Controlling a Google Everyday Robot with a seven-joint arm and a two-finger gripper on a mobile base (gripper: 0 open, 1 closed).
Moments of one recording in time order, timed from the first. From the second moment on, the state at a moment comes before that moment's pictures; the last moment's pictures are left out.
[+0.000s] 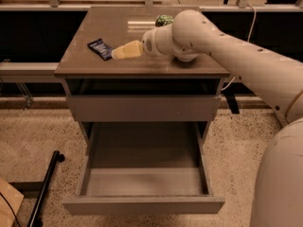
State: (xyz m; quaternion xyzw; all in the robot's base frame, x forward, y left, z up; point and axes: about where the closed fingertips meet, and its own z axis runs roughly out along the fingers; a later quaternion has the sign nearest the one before) arm 0.771 0.039 0.870 -0.28 0.81 0.24 0.45
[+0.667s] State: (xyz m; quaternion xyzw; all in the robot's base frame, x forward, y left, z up) arm 0.795 0.102 0.861 -0.35 0.78 0.24 0.45
